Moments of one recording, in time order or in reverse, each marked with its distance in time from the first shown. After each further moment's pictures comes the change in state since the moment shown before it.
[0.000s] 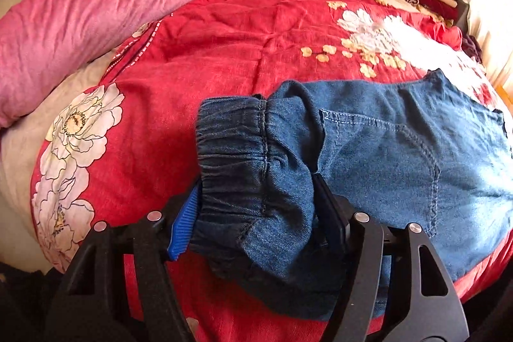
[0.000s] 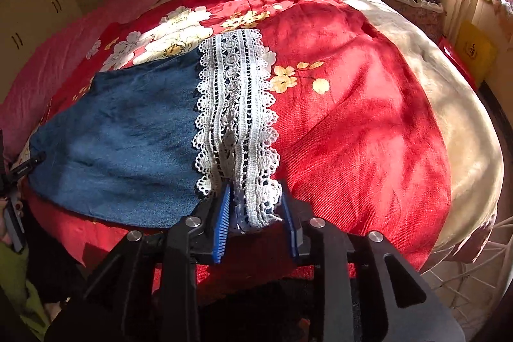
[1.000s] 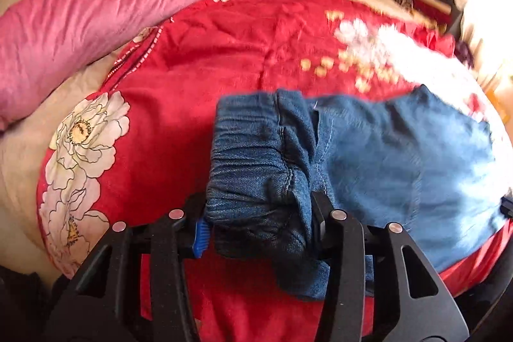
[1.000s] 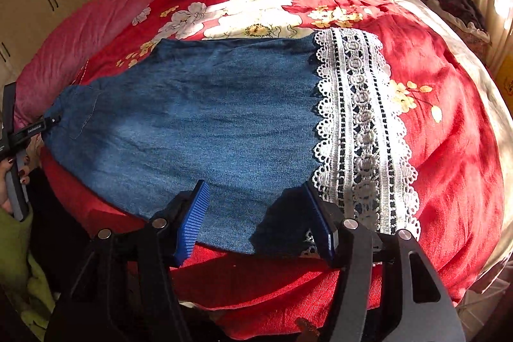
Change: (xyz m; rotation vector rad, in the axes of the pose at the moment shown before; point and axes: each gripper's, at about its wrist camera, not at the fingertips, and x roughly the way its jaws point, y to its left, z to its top) left arm -0.004 0.005 0.007 0.021 0.032 -0.029; right arm 0.032 0.091 0.003 -0.182 0.092 0.126
